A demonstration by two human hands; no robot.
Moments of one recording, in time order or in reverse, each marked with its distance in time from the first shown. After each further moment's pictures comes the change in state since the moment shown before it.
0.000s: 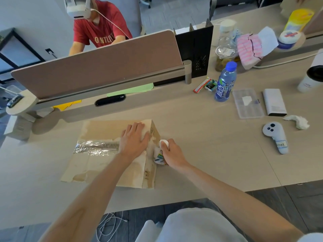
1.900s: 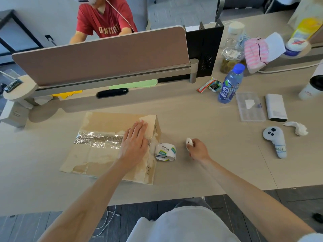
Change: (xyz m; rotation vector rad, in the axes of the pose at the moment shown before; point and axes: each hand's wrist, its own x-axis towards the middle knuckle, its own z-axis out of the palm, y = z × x) left_hand -0.034 -0.017 0.021 -0.060 -0.030 0.032; right_hand 0.048 0.079 -0.057 -0.257 0.216 0.207
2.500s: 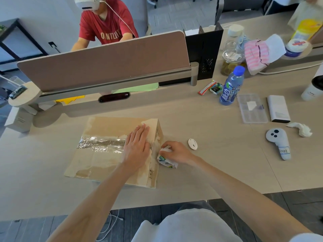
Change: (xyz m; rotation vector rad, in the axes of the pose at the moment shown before) left_hand 0.001 -0.001 0.003 0.021 -0.009 -0.008; right_hand -0.034 -0.067 0.026 -0.111 -0.342 -0.398
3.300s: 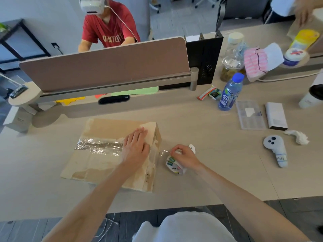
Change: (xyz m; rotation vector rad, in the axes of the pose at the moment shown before) left_hand 0.008 0.008 -0.001 -0.081 0.094 -0.057; right_hand -0.012 0.026 -0.013 0.363 0.187 0.090
